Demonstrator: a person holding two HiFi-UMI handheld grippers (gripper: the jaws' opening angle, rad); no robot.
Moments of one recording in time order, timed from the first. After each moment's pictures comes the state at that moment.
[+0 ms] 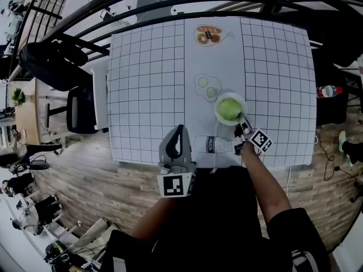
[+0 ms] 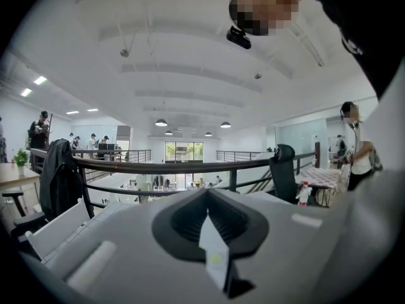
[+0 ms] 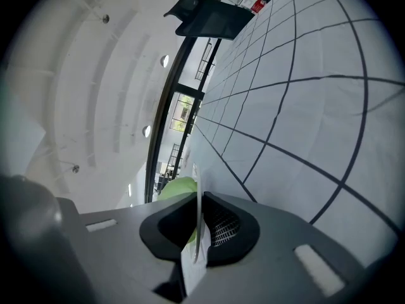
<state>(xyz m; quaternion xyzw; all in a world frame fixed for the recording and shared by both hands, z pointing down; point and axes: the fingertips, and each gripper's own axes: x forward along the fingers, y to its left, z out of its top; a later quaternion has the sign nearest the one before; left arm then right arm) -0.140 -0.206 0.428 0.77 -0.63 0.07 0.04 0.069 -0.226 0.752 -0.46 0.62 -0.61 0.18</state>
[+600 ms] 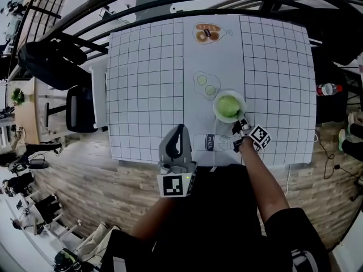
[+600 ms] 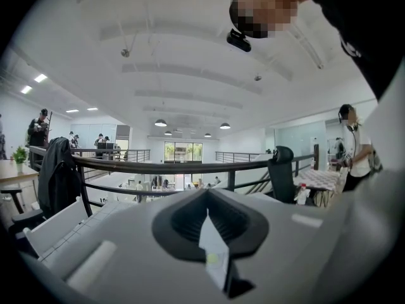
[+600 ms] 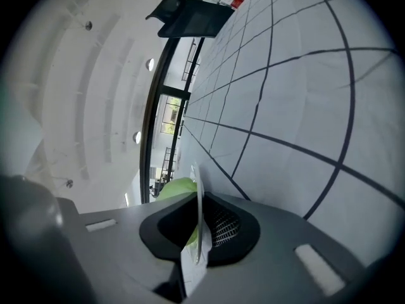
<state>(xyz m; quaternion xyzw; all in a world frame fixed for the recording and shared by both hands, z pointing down) -0.135 -0.202 0.424 0.78 -0.62 0.06 0.04 0.068 -0.226 0.768 -0.46 0.57 -0.65 0.19</state>
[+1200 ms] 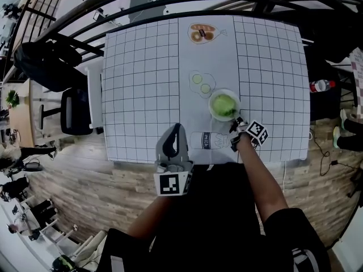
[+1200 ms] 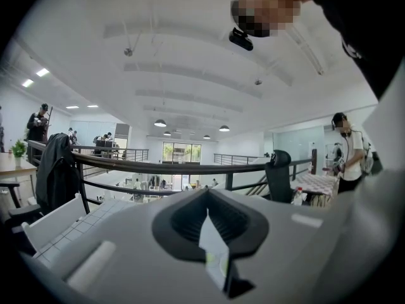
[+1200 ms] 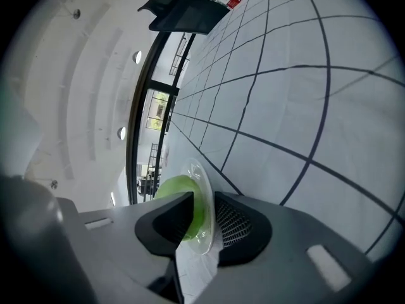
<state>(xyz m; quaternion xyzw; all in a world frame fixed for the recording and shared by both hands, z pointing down) -0.143 -0.186 0.431 0.78 -0.62 0.06 0.06 0.069 -0.210 0.774 -0.48 0.53 -0.69 0.14</state>
